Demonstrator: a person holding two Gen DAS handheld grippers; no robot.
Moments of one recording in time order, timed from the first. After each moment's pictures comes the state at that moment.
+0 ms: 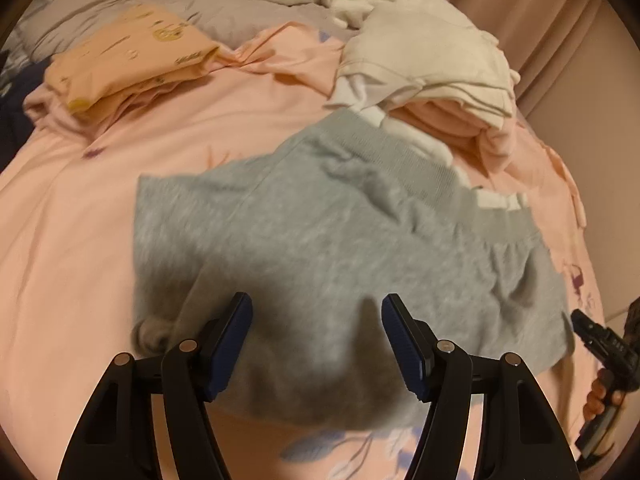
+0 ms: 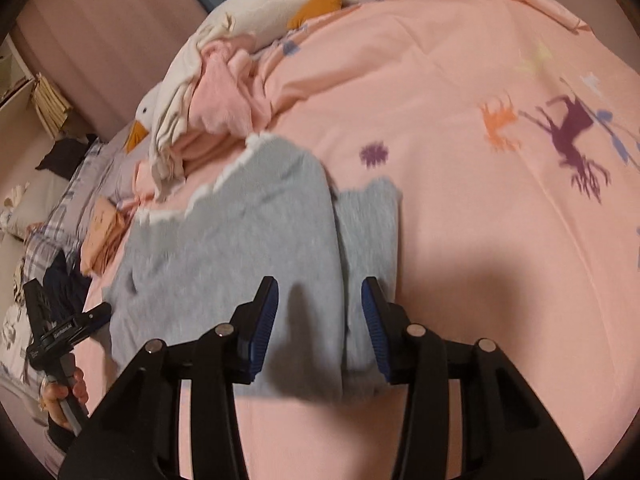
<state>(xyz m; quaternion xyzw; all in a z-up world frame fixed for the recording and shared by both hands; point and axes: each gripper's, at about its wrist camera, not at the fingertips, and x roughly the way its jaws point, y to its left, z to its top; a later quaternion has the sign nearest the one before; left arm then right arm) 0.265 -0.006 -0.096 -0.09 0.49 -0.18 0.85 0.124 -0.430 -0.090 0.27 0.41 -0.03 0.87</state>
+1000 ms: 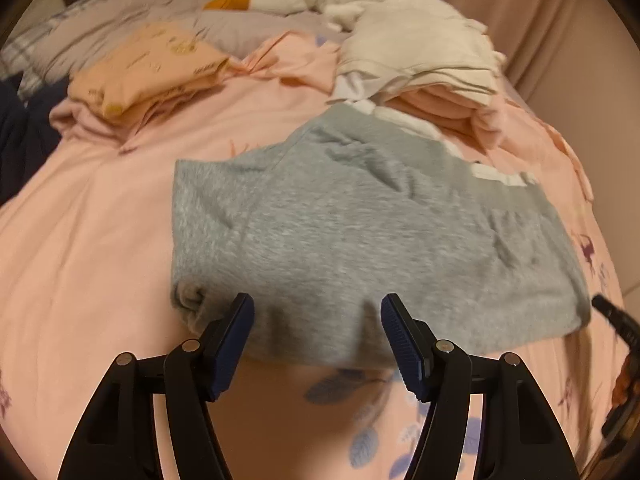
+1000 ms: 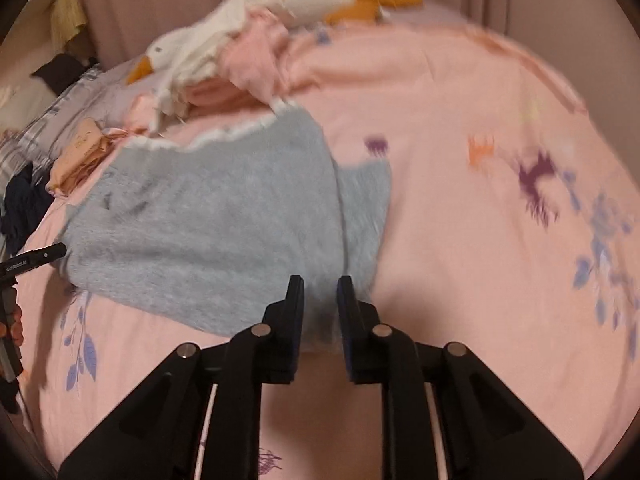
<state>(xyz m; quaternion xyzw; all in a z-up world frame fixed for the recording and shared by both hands) 0.221 0.006 -0.087 -0.04 0.47 -0.18 0.87 0.107 -0.372 -0.070 0.10 0.42 -0.06 0.90</state>
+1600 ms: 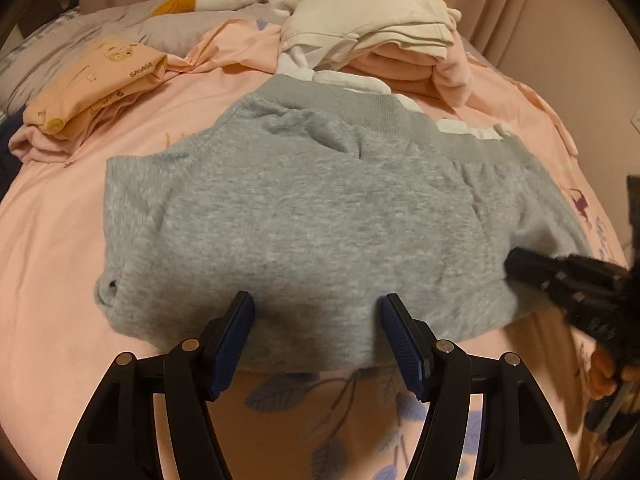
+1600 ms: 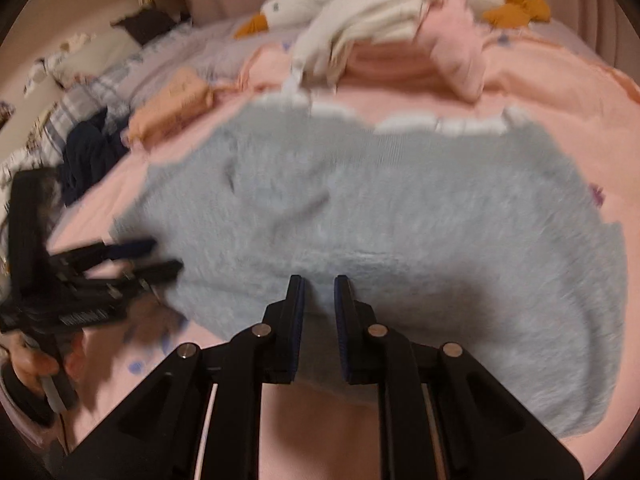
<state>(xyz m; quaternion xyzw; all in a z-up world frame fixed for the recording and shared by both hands) 0.215 -0.028 -0.111 0.01 0.47 -0.22 0.85 0.195 -0.240 -0.102 0.08 0.45 0.10 0.88</state>
